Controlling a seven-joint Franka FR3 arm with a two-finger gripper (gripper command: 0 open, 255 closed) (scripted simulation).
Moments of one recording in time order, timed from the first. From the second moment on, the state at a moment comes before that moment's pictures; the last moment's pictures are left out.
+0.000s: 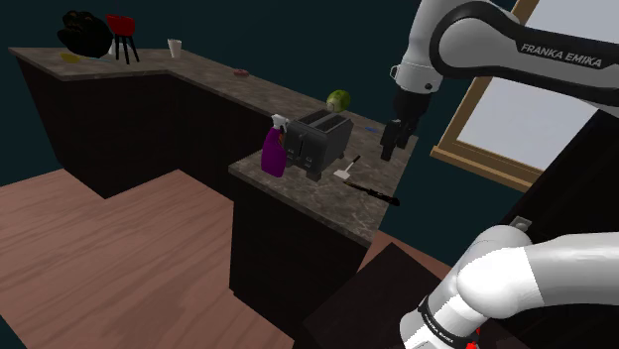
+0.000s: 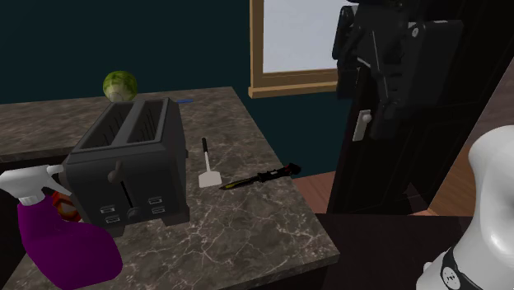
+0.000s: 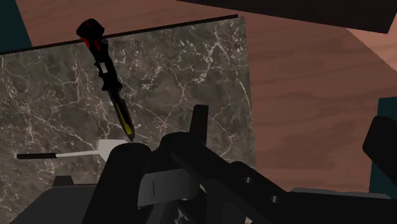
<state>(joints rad) -0.02 -0.74 0.06 -2.31 -0.06 1.51 -0.08</state>
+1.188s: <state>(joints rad) -0.13 -0.46 -0.19 -2.46 -0.18 1.98 -0.27</state>
